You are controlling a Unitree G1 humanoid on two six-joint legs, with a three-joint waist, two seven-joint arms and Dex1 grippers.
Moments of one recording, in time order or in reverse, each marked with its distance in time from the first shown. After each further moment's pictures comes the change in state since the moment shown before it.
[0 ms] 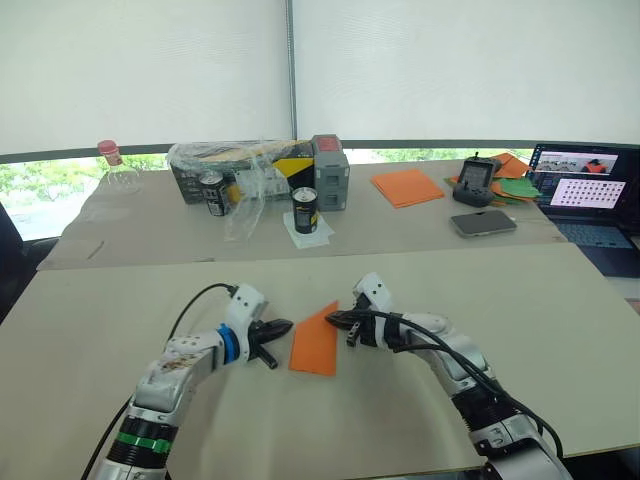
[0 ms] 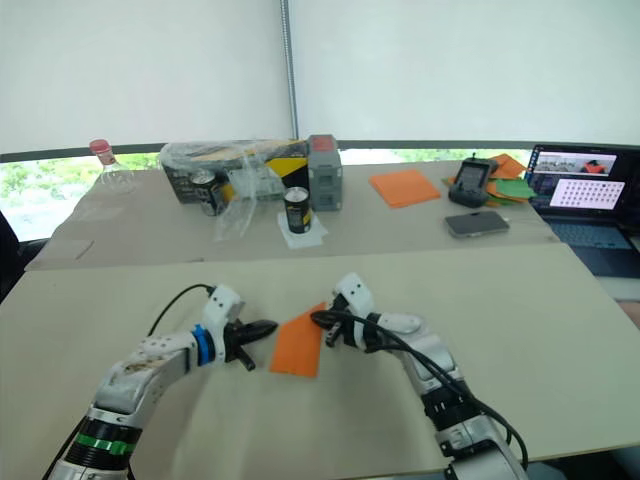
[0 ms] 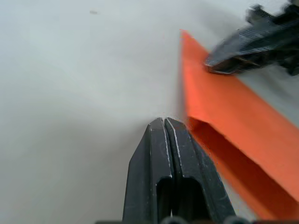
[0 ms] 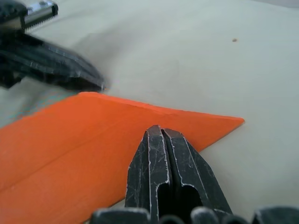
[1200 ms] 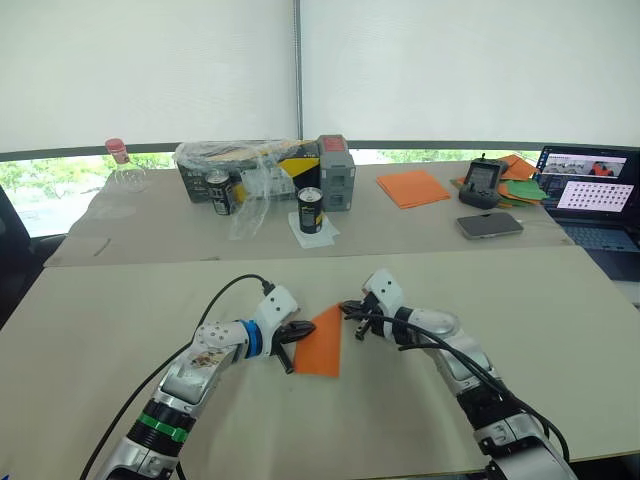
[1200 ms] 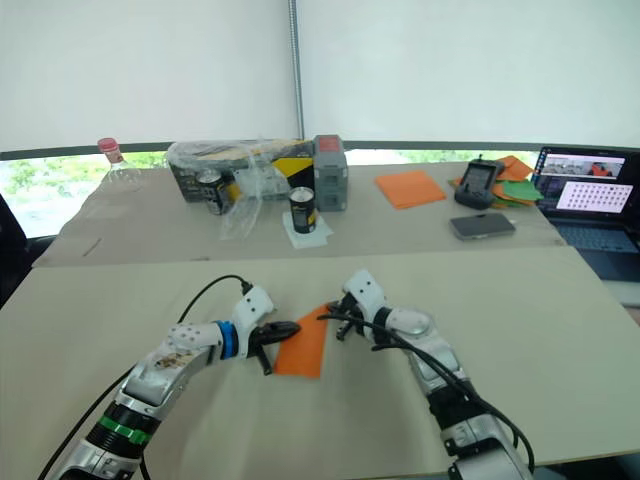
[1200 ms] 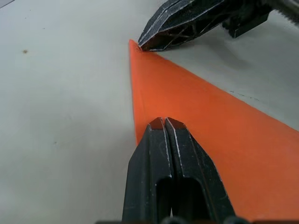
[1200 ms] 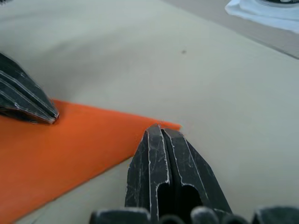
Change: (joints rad) left arm -0.082 0.007 -0.244 0.046 0.149 -0.153 -0.074; right arm -0.031 -0.009 -0.042 0.143 -0.097 -0.233 -0.059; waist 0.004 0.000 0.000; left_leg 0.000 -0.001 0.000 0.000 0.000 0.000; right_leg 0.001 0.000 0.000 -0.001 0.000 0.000
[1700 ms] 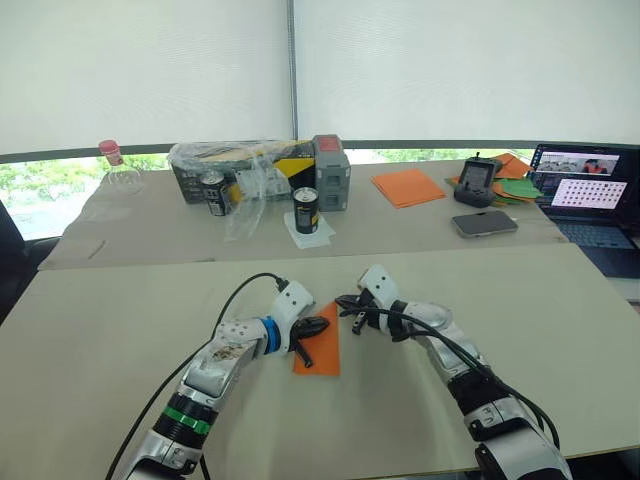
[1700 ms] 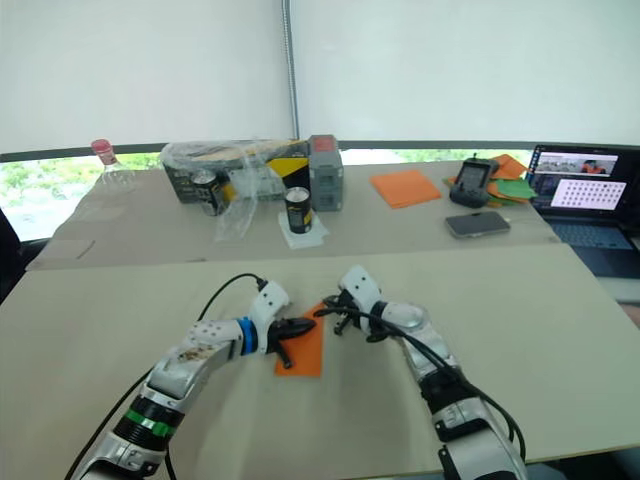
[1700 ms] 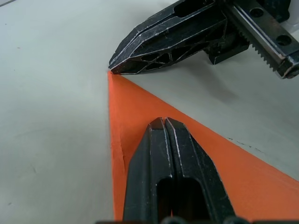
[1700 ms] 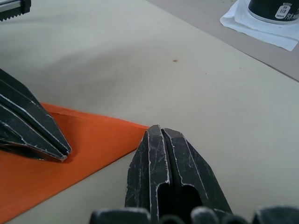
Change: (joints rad) left arm -0.050 -0.112 -0.002 0.037 0.012 0.068 0.068; right arm -0.052 0.032 0.003 0.132 -0.062 -0.150 0.018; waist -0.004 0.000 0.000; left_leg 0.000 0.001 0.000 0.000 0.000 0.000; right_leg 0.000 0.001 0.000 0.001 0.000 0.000
